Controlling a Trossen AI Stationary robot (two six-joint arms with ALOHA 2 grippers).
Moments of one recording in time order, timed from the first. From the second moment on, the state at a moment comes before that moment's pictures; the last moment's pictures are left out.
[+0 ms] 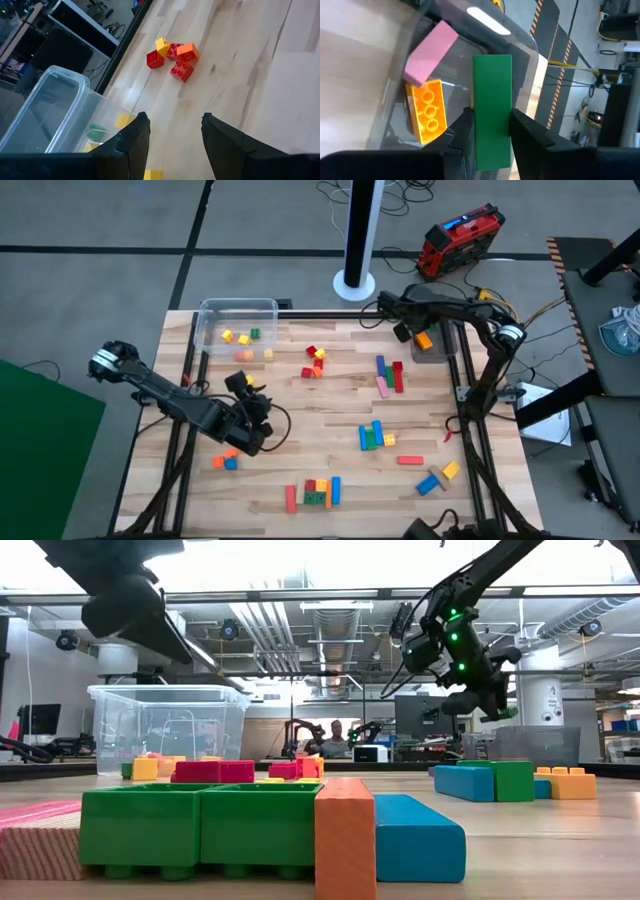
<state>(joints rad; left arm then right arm) -0.48 1.36 0.90 -0.88 -0.96 -0.63 -0.75 1.79 1.30 -1.27 0.68 0.50</state>
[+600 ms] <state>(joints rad) -0.36 1.29 0.90 -0.80 -0.85 -0.48 -0.83 1.79 1.20 -1.06 0.66 0.44</state>
